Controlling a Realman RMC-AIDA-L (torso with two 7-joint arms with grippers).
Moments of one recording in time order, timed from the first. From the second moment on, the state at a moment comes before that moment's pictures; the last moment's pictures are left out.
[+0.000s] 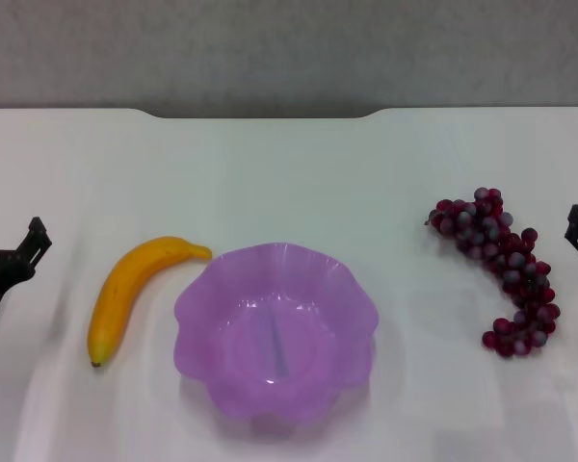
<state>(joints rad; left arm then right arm) -0.43 -2.04 2.14 0.22 -0.85 0.88 -0.27 0.41 2.01 0.74 0.22 -2.11 -0.99 0.10</state>
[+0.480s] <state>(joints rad) -0.42 -2.05 2.15 0.22 -0.85 0.93 -0.27 0.40 2.01 0.74 0.20 -2.08 -1.00 0.09</state>
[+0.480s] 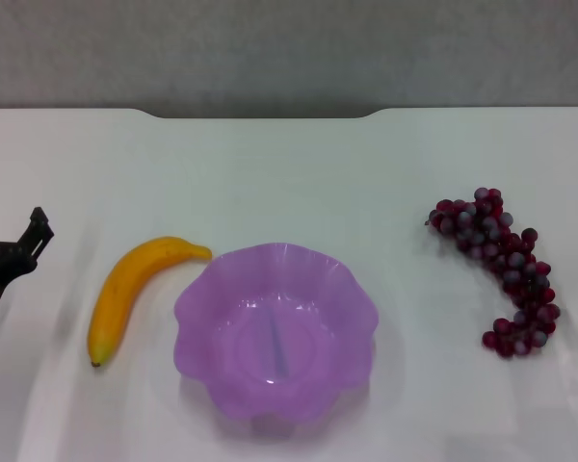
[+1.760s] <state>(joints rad) -0.41 -2.04 2.14 0.21 -0.86 0.89 -0.27 0.28 1.79 1.17 0.97 -2.38 0.05 0.00</state>
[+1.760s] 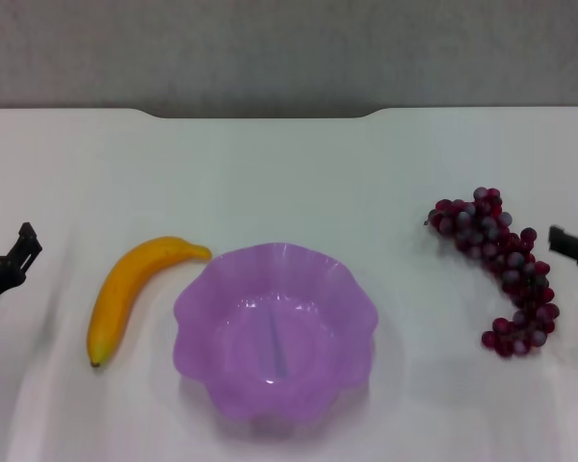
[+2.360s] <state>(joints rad) -0.43 -2.04 2.15 0.21 -0.85 0.89 -0.27 0.37 2.00 1.69 1.02 -2.48 0.65 -0.42</state>
